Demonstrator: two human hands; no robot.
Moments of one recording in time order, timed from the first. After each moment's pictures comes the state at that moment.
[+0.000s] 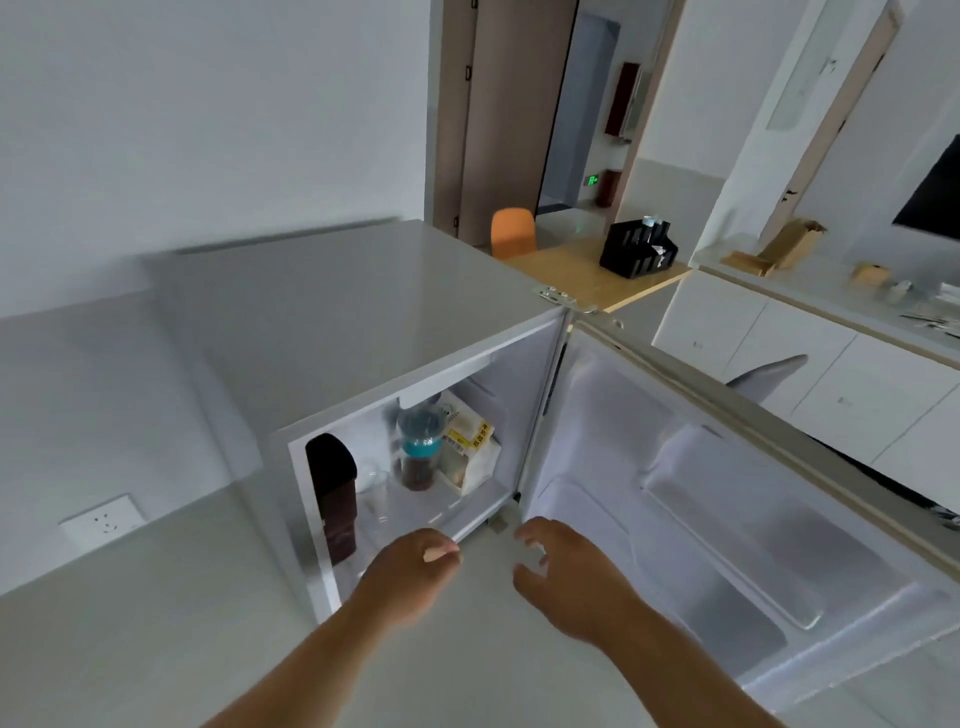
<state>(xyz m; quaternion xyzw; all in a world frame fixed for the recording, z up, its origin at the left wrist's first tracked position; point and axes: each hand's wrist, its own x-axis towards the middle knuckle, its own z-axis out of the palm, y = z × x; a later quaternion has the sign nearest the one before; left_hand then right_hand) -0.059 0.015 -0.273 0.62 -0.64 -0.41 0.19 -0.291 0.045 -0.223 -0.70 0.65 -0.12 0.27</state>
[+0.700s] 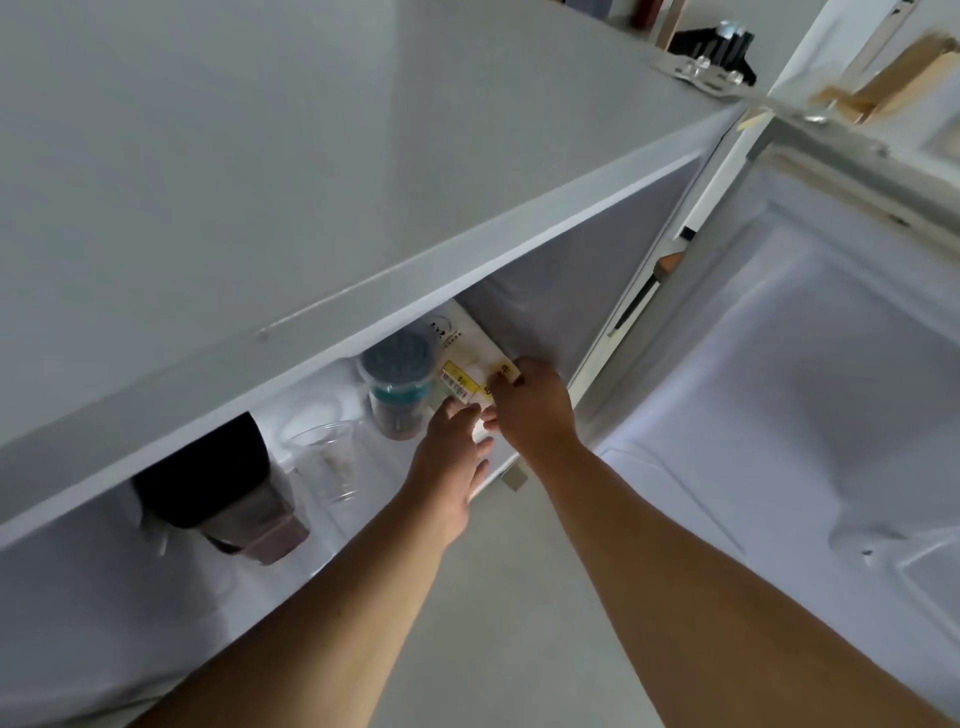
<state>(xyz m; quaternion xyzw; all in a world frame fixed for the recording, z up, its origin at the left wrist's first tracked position) -0.133 -0.177 -0.391 0.54 -0.19 -0.71 0.41 -0.237 -0.215 -0.349 -0.50 0.73 -0.31 0.35</state>
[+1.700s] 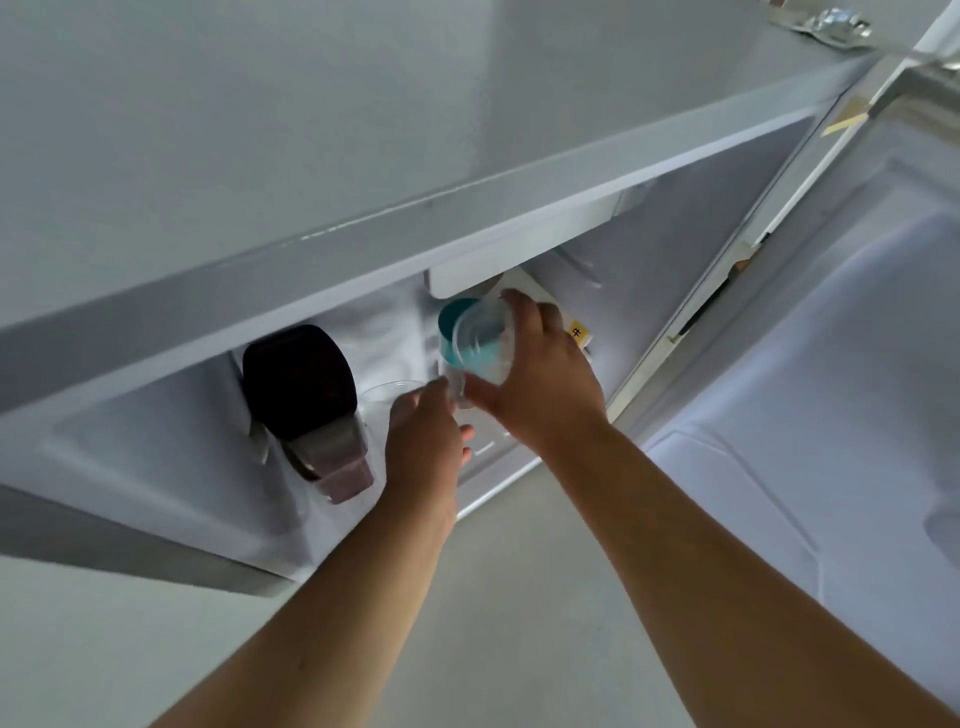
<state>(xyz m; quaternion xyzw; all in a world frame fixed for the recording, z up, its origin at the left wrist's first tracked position) -0.076 -0.127 -0.344 0.63 -0.12 -0.55 0.54 -0.189 -0.185 -0.327 -0.76 0.60 -0.24 0.11</state>
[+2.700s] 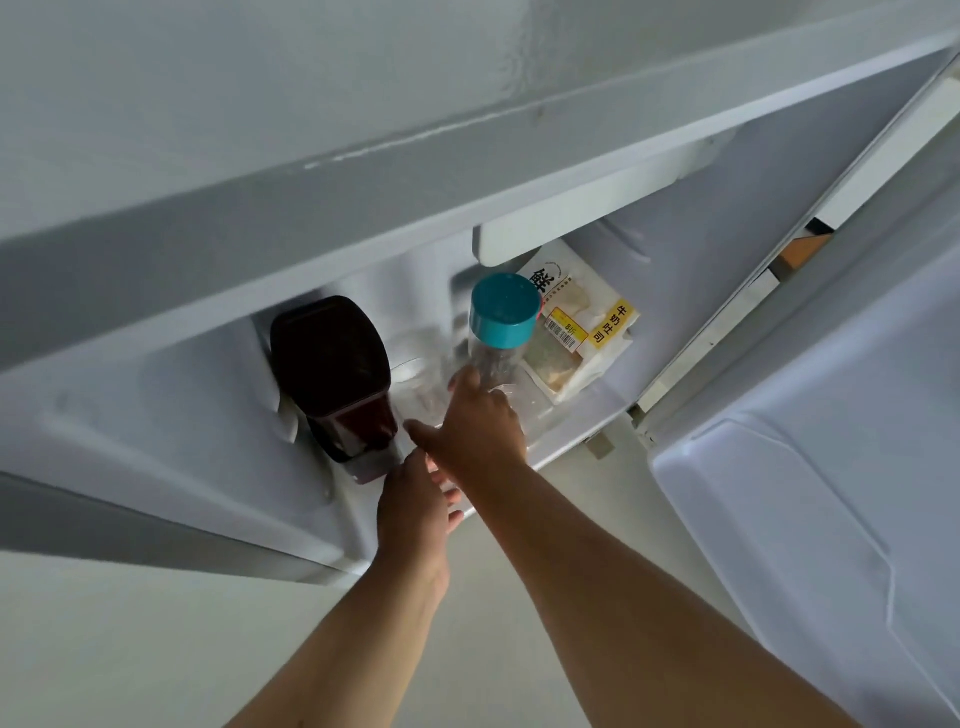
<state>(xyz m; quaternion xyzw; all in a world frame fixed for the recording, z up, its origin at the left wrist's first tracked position) -0.045 -0.074 -0.425 0.66 -0.04 -0.56 0.49 -0.099 -0.153 -0.418 -0.70 0.66 -0.14 0.24</state>
